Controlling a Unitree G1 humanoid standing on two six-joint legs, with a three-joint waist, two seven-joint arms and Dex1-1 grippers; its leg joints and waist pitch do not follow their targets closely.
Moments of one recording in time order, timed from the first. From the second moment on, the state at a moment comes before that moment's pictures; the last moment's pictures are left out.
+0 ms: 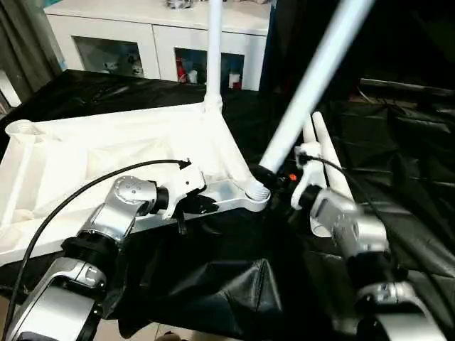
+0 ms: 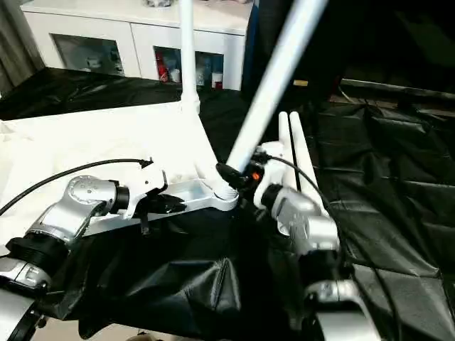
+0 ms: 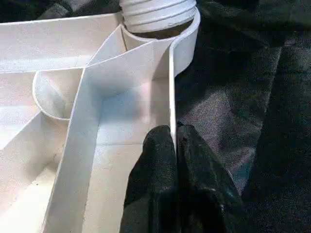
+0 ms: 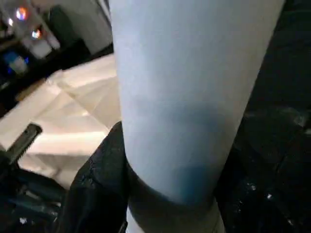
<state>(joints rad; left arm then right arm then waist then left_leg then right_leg) -0.65 0.40 -0.28 0.70 0.04 0.00 -1.09 -0.52 -0.10 -0.09 0.53 0.37 0.35 0.63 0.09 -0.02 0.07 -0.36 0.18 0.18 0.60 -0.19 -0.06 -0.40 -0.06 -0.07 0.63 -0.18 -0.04</state>
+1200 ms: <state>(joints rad) -0.66 0.41 -0.29 0.71 0.06 -0.03 -1.12 -0.60 -0.23 0.12 0.56 0.18 0.24 0.82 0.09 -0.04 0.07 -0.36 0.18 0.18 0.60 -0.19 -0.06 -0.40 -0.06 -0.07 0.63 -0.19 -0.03</state>
